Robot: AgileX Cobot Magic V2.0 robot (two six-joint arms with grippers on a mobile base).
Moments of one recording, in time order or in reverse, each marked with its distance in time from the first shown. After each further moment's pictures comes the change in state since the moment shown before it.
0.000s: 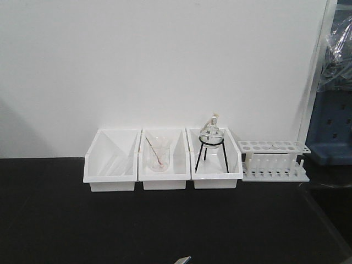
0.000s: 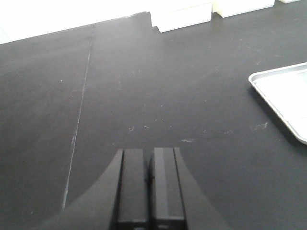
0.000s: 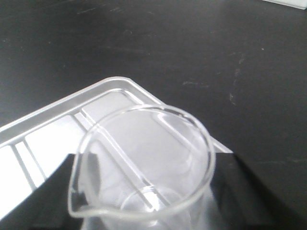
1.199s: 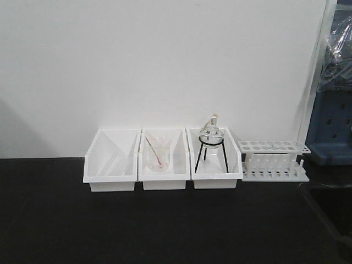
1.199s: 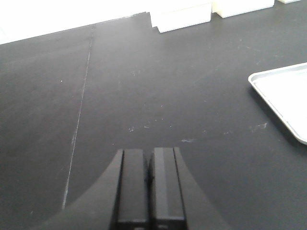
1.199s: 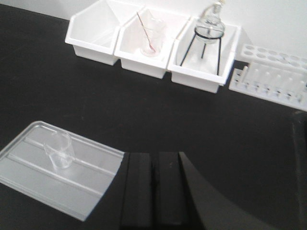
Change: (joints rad) left arm 0.000 0.000 0.000 0.000 0.000 0.000; right arm 0.000 -1.492 0.012 -0.027 1.603 0.159
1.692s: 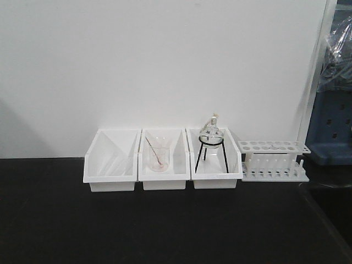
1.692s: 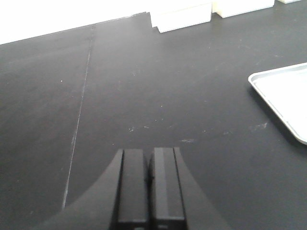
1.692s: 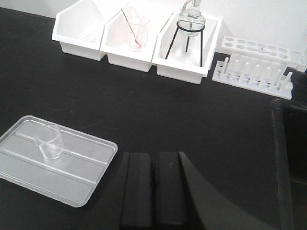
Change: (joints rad) left arm 0.000 0.000 0.000 0.000 0.000 0.000; right arm 0.000 -0.091 0.000 -0.012 0.094 0.001
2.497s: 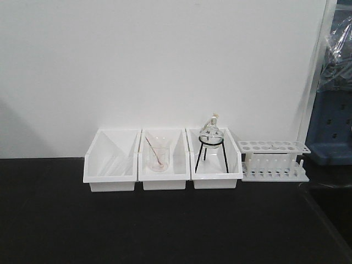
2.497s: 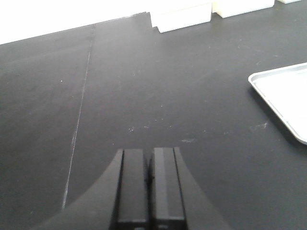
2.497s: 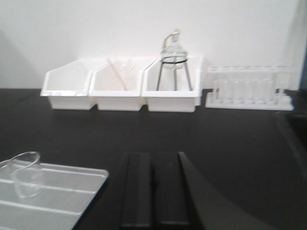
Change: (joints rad) left arm 0.000 0.000 0.000 0.000 0.000 0.000; right arm -0.365 -0.495 0.809 0.346 -0.756 -0.224
